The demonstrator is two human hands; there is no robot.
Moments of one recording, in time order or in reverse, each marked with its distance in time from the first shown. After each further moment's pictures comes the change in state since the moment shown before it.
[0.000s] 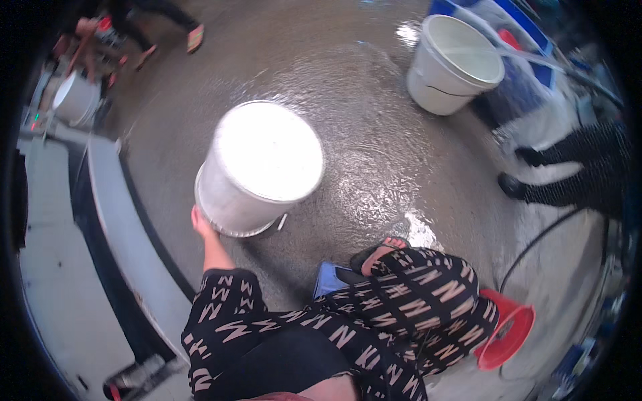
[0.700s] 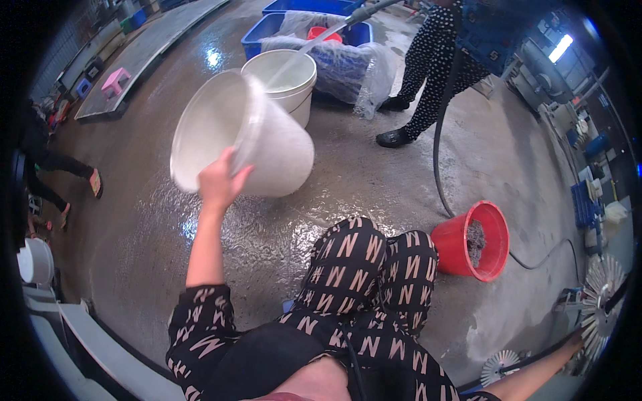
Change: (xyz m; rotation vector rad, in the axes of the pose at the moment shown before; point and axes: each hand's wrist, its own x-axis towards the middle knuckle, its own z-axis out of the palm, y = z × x) left_hand -0.393 0.233 0.327 0.494 -1.235 1.389; right_hand -0.191 0.259 -0.225 -0.458 0.353 0.440
